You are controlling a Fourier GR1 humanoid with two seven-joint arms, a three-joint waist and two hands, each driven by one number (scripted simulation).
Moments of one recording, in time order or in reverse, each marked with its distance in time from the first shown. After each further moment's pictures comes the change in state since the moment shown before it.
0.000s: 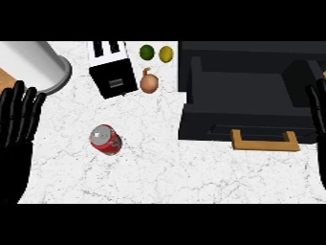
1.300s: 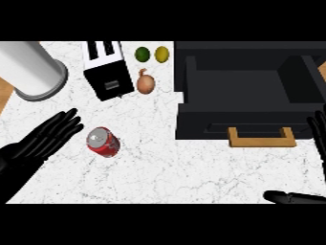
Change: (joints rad) left arm 0.003 0.230 0.026 0.042 0.495 -0.481 0.293; right arm 0.195 0.007 -0.082 0.035 -0.034 0.056 0.102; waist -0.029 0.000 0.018
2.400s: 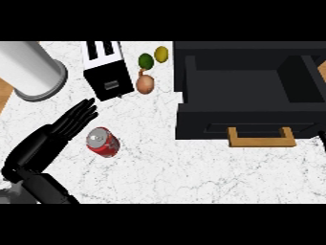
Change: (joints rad) left arm -0.102 -0.121 0.043 0.335 -0.234 -0.093 -0.168; right arm 0.098 0.037 -0.077 -0.022 -0.015 0.105 -0.075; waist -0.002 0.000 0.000
